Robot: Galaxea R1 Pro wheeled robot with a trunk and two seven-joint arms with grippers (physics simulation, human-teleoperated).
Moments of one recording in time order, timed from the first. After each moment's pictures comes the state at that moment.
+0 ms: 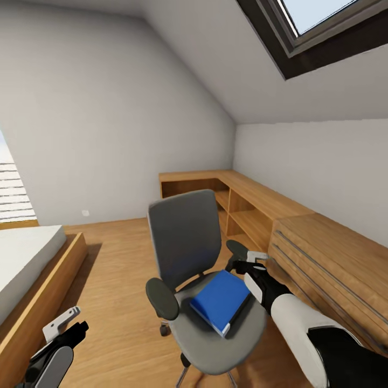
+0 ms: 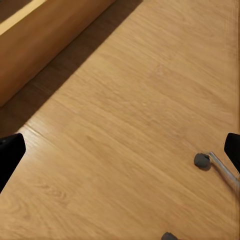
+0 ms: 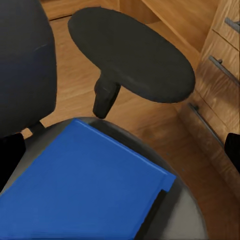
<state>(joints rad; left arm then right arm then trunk) -0.09 0.19 -0.01 -1.48 0.84 0.39 0.88 -0.92 0.06 0.07 -0.28 -0.18 0.13 -0.22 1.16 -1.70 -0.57</state>
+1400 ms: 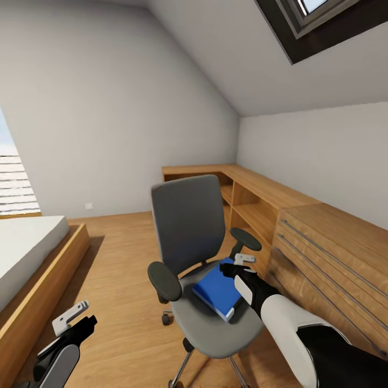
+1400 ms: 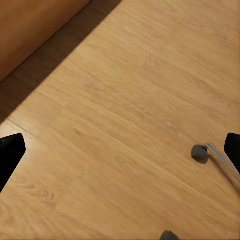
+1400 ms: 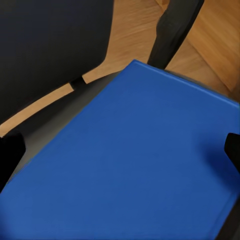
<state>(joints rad) -0.09 0.18 -0.06 -1.54 0.85 0.39 0.89 -0.93 0.13 0.06 -0.23 -0.21 0.11 -0.15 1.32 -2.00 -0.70</state>
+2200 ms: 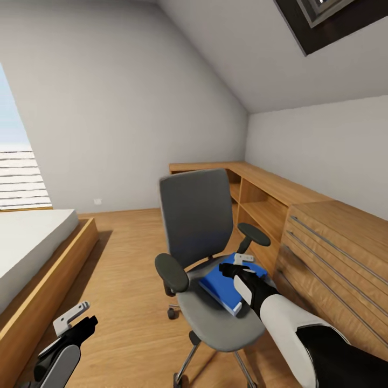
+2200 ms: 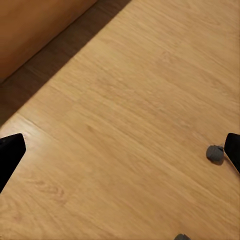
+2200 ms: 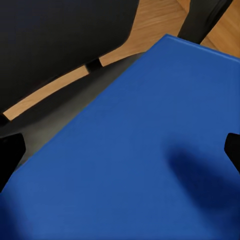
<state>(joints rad) -0.09 0.18 -0.07 -1.53 0.85 0.39 0.89 -0.93 0.13 0.07 -0.23 -0.21 0.11 -0.15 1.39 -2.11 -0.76</state>
